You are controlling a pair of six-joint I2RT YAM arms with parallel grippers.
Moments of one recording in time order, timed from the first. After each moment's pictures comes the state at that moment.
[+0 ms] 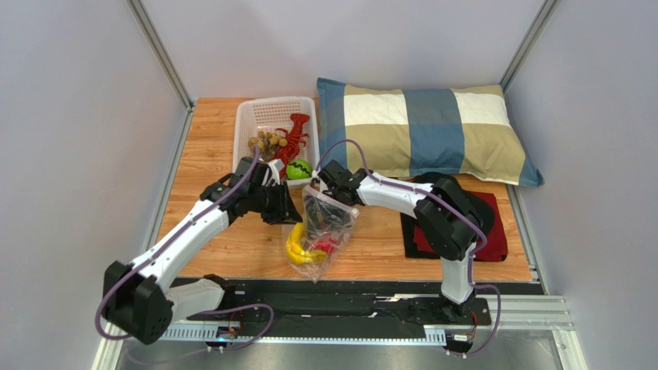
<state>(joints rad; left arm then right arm) -0.46 1.18 0.86 -0.65 0.42 -0.64 0.84 1.92 1.30 -0.57 -0.44 0.55</state>
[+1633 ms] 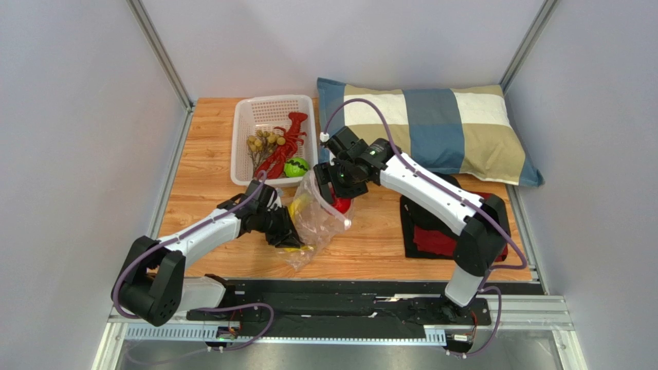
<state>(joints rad) -0.44 1.27 0.59 -0.43 0.49 -0.81 0.81 1.75 1.62 -0.94 -0.10 0.43</state>
